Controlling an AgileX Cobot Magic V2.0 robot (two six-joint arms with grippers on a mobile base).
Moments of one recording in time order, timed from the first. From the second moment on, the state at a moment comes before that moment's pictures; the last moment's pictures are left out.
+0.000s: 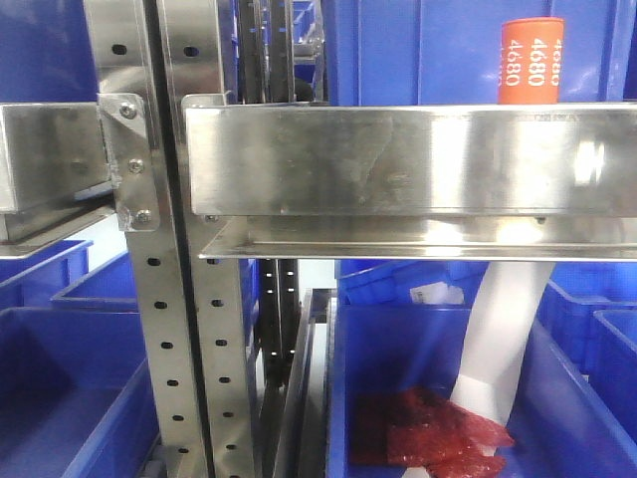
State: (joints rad) left arm -0.09 -0.01 0.03 -0.07 0.07 0.03; right arm -0.02 -0.01 0.03 -0.08 0.00 0.16
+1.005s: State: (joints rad) left arm -0.09 -0.01 0.03 -0.07 0.07 0.03; right arm -0.02 -0.01 0.03 -0.08 0.00 0.16
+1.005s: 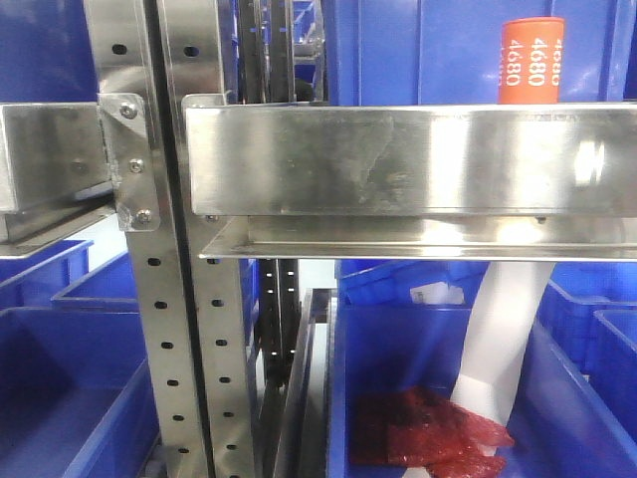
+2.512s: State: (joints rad) left arm -0.09 -0.01 0.03 -0.07 0.07 0.03; right arm 0.22 1.03 -0.61 -0.08 -0.15 0.16
